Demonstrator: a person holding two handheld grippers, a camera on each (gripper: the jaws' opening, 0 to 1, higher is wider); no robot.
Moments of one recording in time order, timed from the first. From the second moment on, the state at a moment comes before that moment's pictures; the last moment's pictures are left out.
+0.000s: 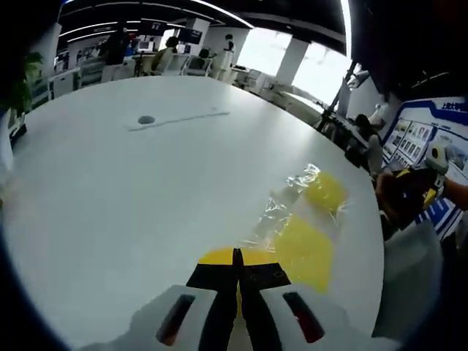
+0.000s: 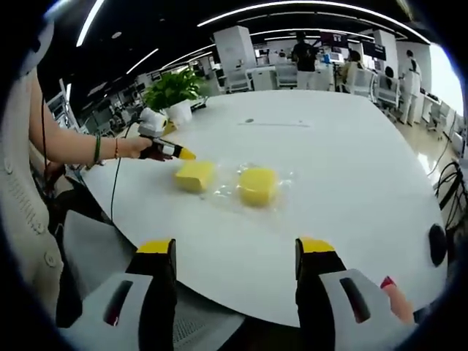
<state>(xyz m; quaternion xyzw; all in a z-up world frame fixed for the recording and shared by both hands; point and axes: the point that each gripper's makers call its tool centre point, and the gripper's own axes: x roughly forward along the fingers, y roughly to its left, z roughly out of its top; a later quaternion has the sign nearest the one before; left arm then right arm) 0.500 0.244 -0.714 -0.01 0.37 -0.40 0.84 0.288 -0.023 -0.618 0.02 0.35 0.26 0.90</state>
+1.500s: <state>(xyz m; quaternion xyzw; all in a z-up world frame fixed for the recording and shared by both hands) 0.417 0.311 -0.596 -0.05 0.26 -0.29 0.92 0.290 0.011 -0.588 0.05 0.29 0.34 0.89</state>
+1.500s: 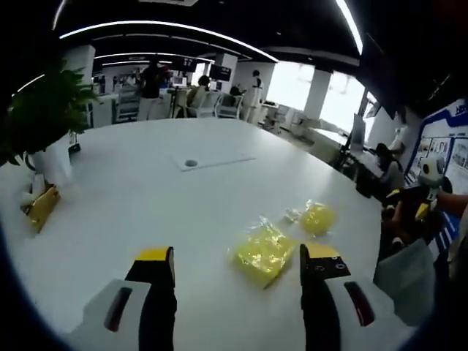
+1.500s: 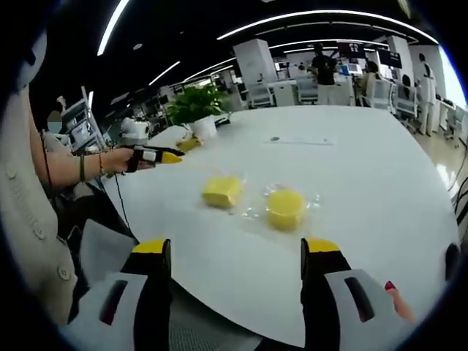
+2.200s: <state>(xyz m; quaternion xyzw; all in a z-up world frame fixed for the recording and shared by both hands) 0.290 0.354 -0.545 -0.11 0.19 -0.19 0.96 0.255 -0.011 -0.584 0.06 0.27 0.34 0.90</state>
